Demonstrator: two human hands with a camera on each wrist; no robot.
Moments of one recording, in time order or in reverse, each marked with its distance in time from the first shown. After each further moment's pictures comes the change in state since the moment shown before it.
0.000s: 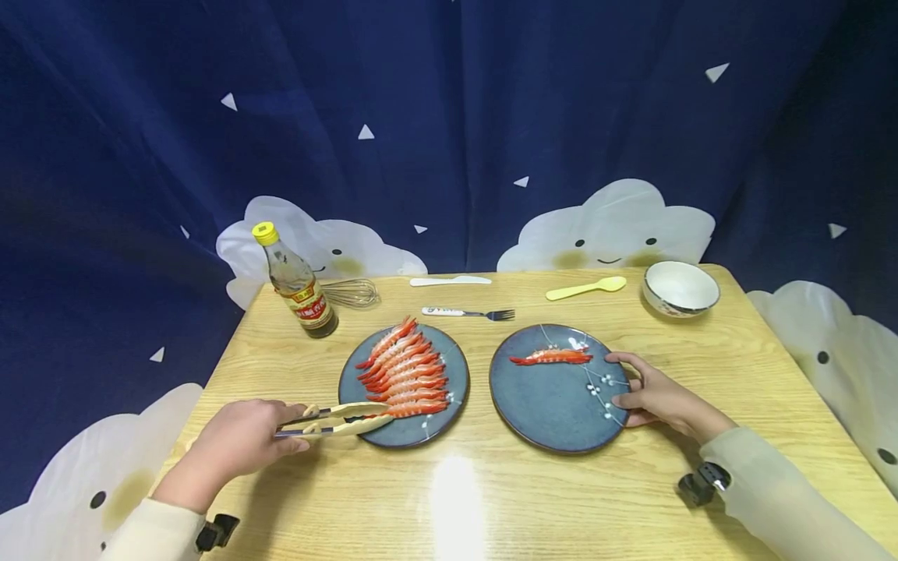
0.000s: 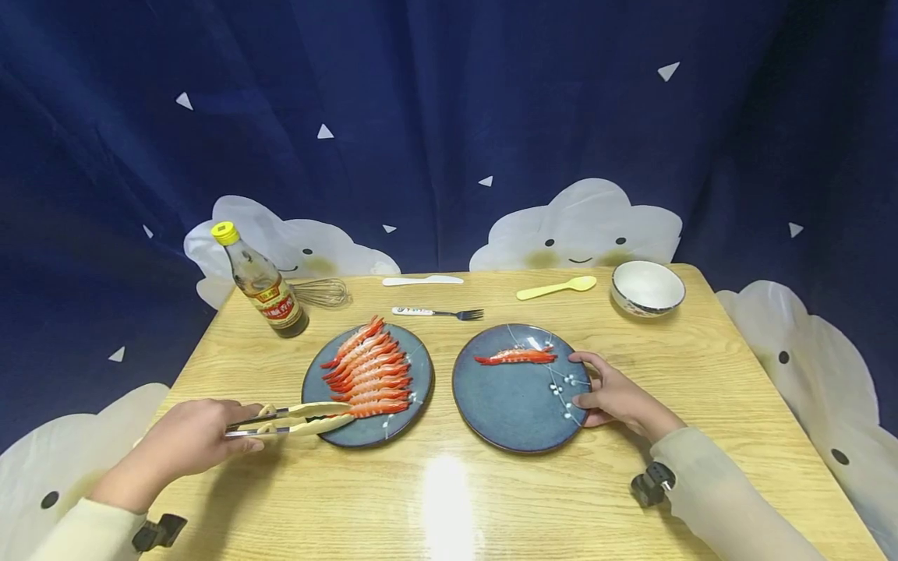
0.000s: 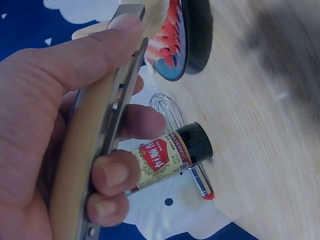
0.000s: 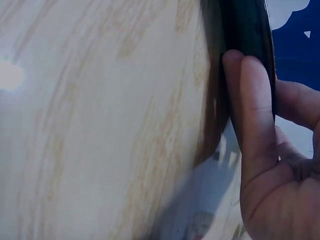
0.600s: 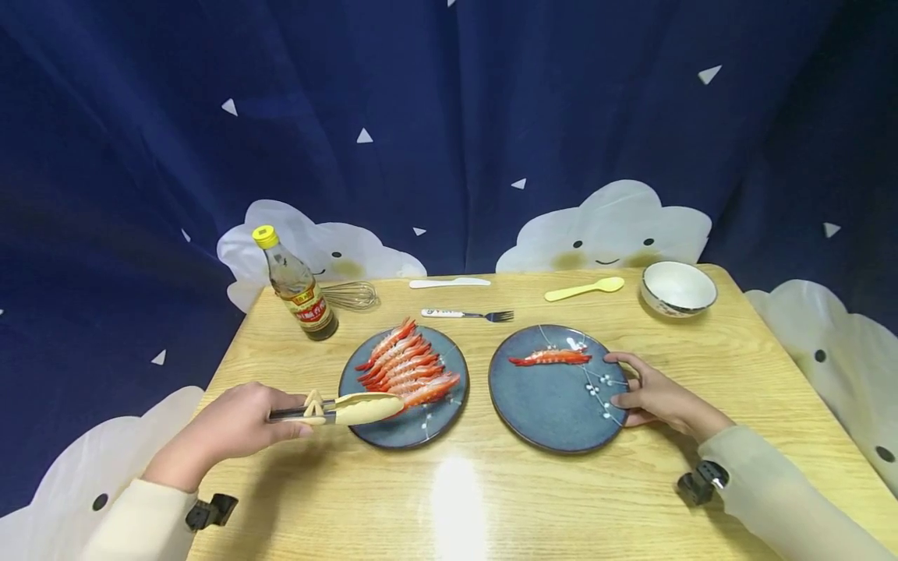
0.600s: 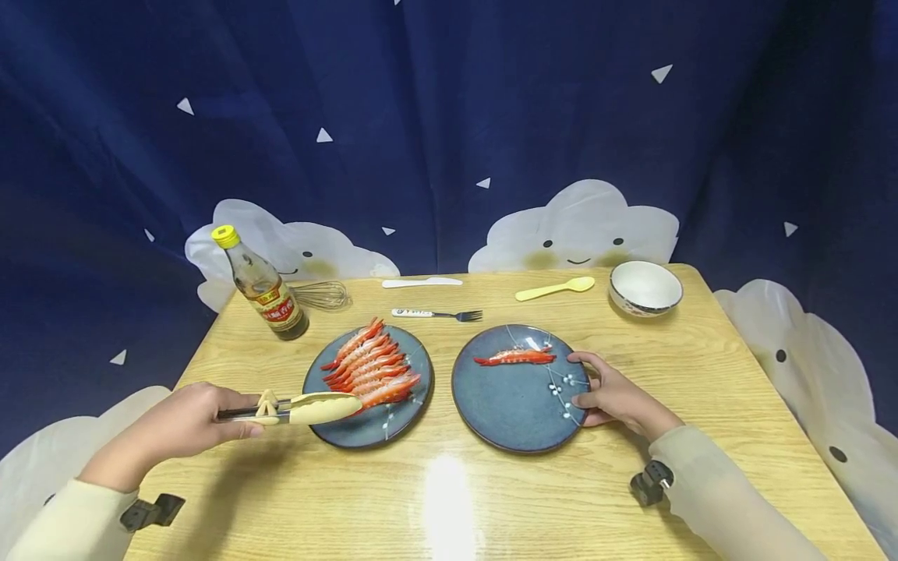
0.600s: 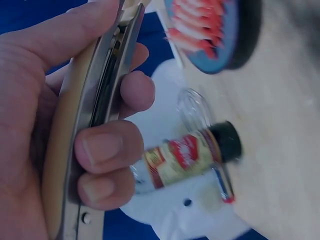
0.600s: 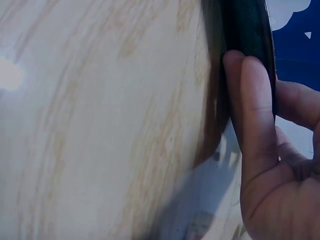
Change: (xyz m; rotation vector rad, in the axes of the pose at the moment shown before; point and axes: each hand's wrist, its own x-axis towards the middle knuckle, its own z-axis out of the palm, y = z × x) left_hand 0.013 0.001 -0.026 -0.194 -0.029 0.051; right_hand 0.001 0.003 -0.001 -0.001 0.001 -0.012
